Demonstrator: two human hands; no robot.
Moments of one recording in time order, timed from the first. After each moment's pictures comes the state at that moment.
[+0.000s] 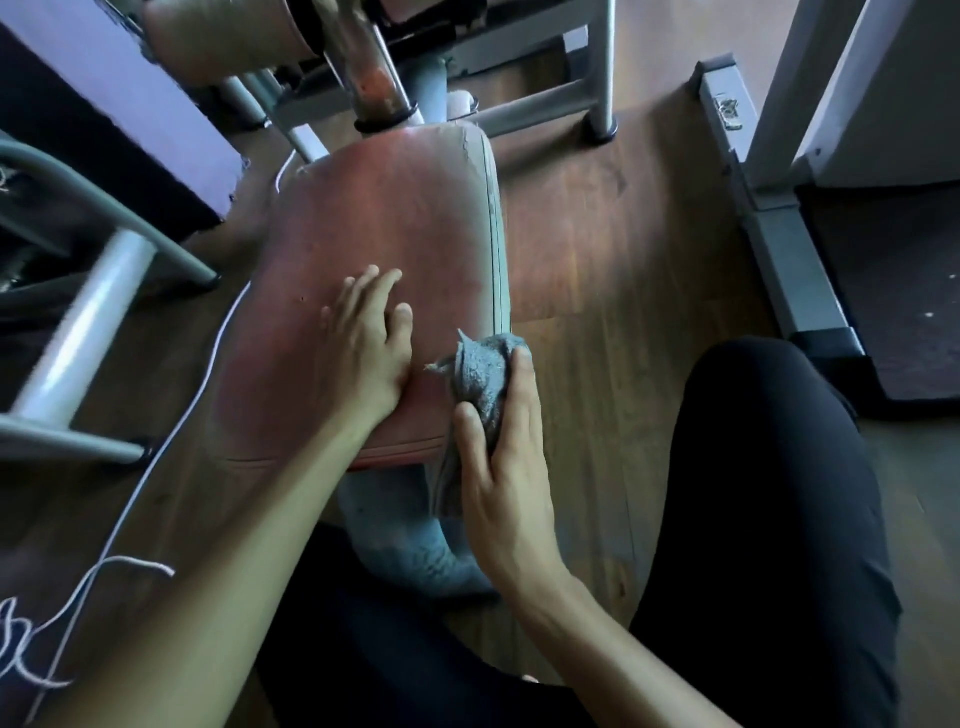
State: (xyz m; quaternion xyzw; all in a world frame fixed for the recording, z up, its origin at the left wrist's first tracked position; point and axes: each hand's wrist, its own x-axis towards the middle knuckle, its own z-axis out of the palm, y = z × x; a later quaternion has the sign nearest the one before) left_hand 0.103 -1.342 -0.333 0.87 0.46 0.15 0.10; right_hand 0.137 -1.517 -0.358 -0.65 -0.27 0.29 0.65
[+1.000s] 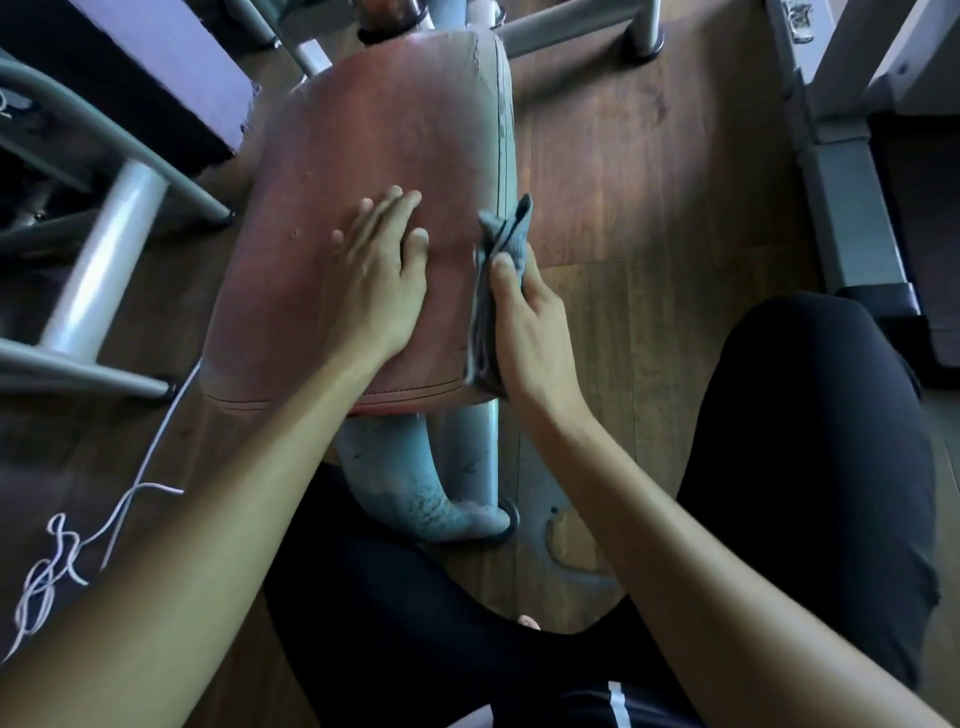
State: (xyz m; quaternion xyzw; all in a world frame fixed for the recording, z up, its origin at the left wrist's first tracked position) left_hand 0.121 -1.350 -0.331 0.87 0.46 0.13 0.10; right_hand 0.201 -1.470 -0.362 -0.61 -0.21 0.38 0.66
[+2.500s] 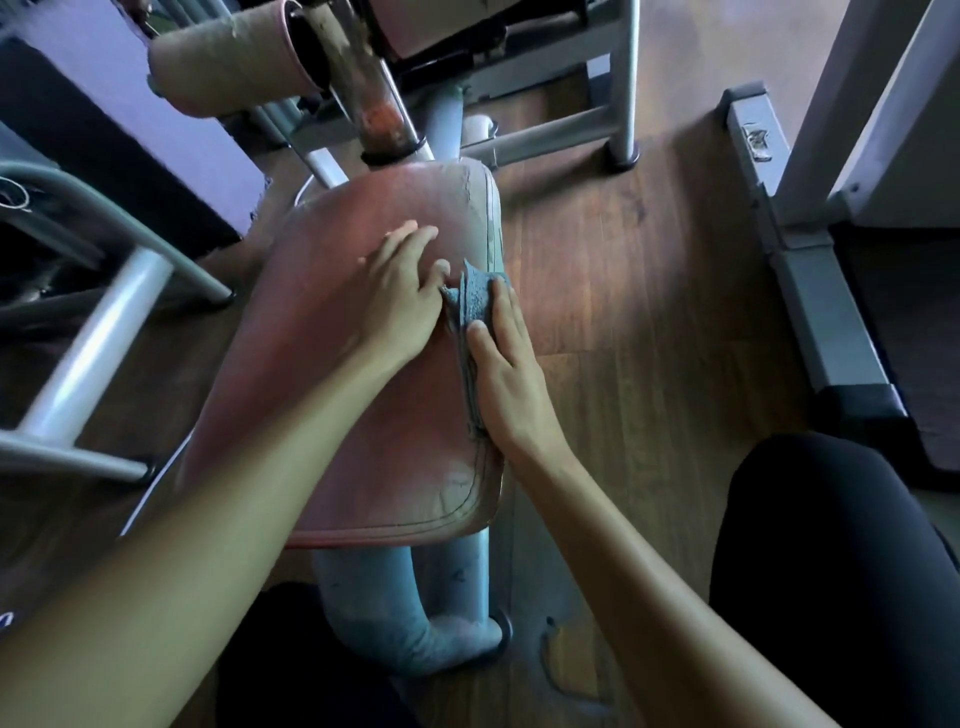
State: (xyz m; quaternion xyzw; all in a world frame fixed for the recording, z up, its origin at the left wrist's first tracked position) left_hand 0.195 -1.286 -0.322 0.87 0.44 0.16 0.13; right_hand 0.242 -1.416 -0.365 -0.60 -0.29 0.38 0.64
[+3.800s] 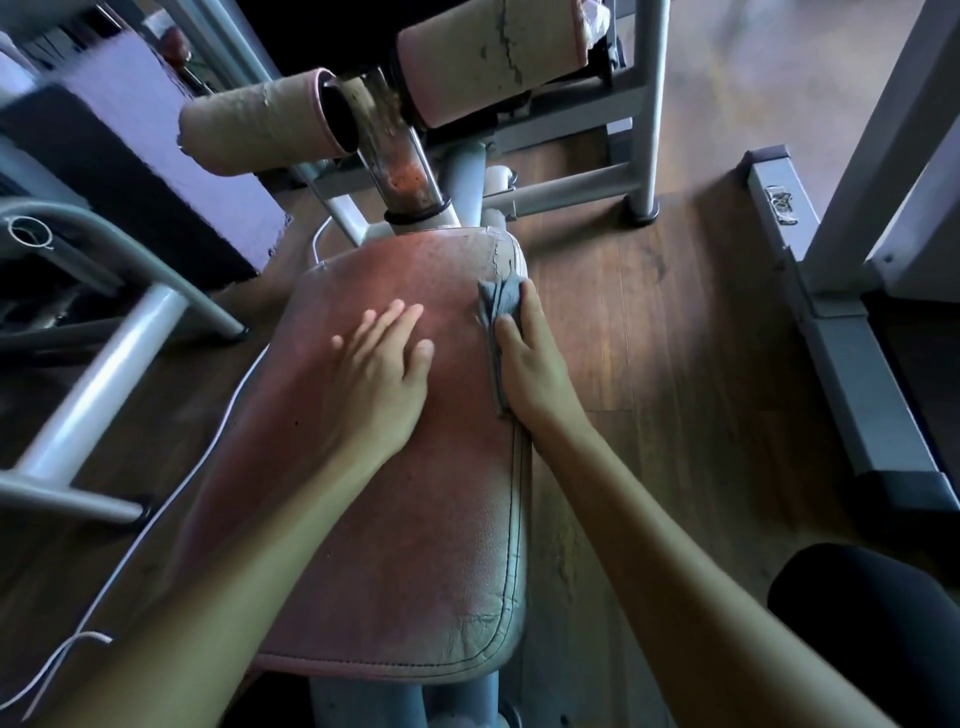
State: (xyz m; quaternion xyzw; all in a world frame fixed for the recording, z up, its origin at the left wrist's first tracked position) left_hand 0.167 -1.259 -0.331 0.86 0.48 0.14 0.08; right_hand 0.297 -1.334 -0.363 -0.61 -0.32 0.34 0.64
